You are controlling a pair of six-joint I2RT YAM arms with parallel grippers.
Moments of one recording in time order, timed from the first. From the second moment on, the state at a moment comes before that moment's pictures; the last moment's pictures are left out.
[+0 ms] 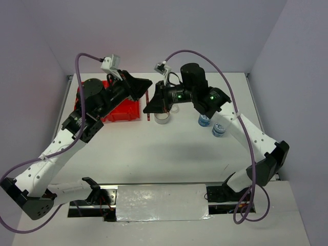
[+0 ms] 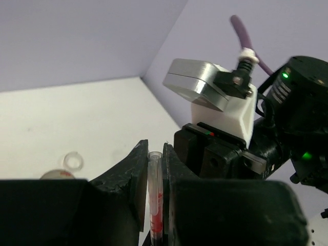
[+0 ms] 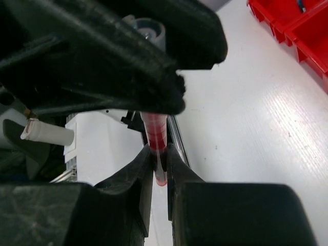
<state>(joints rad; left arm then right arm) -0.62 1.11 1.29 -0.06 0.08 -0.53 0.68 1.50 1.67 -0.50 -0.73 0.39</state>
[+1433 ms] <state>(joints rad) -0.60 0.98 1.08 0.12 0.29 -0.64 0.69 1.38 1.63 -0.54 -0.68 0.35</state>
